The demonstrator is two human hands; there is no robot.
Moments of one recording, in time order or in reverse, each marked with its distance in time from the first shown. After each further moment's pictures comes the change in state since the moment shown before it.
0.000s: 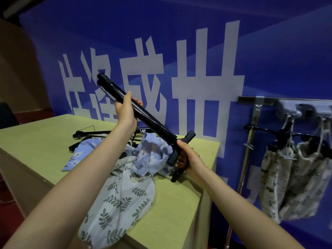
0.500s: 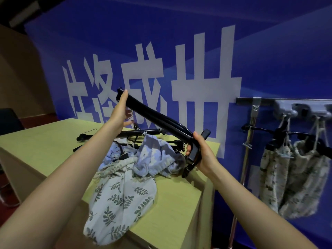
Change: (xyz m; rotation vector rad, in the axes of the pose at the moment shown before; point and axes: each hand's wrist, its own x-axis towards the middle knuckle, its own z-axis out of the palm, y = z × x) left_hand 0.014 0.025 -0.034 0.576 -0.179 -0.167; right_hand -0.015 -0.022 -0.023 0.255 -0.029 -0.158
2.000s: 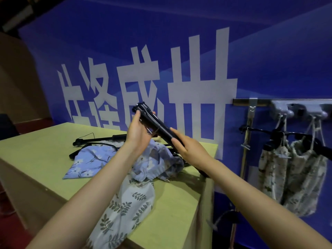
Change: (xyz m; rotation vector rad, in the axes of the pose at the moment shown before) left_hand -0.045 -0.030 0.063 -0.601 -0.227 -0.016; right_hand 0.016 -0.014 0.017 -1.416 -0.098 -0.442
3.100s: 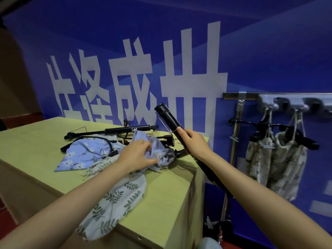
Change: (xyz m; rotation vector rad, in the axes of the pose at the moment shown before) left_hand -0.028 -0.053 -0.062 2.021 -0.305 0.432; right_hand -0.018 0.028 -0.013 0.281 0.108 0.279
